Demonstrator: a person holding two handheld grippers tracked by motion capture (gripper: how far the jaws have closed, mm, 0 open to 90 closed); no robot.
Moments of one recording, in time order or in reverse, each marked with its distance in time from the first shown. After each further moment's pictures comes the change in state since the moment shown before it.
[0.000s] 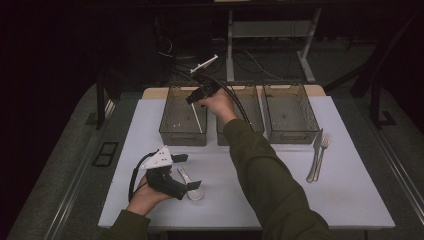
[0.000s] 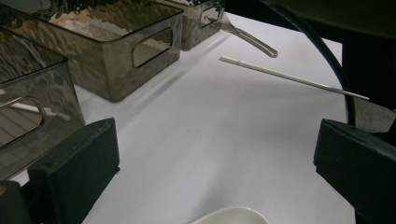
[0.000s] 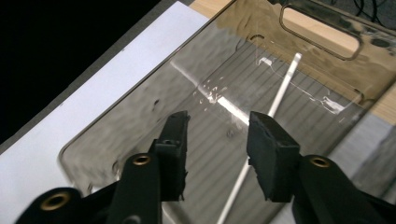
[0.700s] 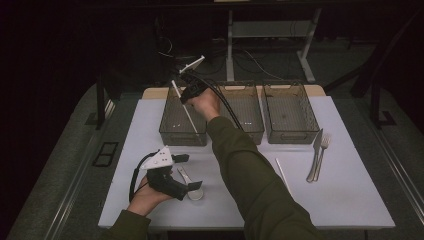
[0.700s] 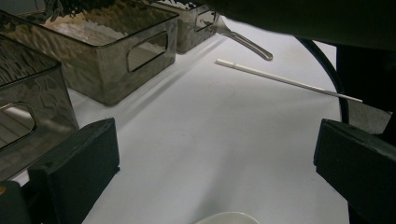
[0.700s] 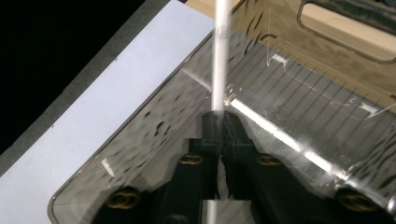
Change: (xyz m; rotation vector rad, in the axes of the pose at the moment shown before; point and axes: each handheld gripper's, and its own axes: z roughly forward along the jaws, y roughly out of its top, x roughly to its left) left arm -0.002 0.002 0.001 -0.009 -0.016 0.009; right arm 0.014 0.020 0.038 0.044 -0.023 0.069
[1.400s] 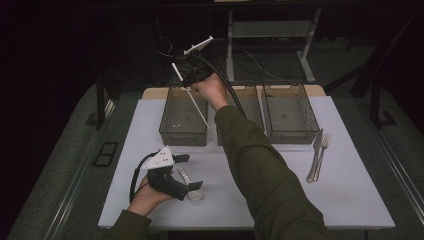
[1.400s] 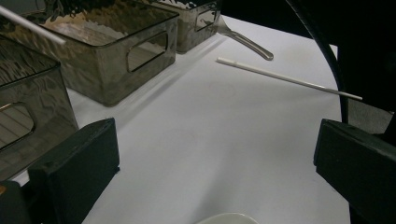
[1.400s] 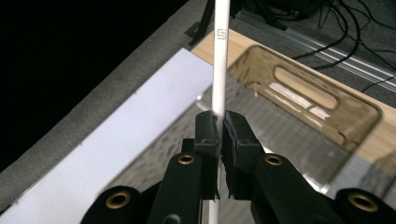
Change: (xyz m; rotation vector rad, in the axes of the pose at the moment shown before) left arm -0.001 0.001 0.001 -0.005 0.003 -0.004; right arm 0.006 0.025 -0.061 -0.109 0.006 -0.045
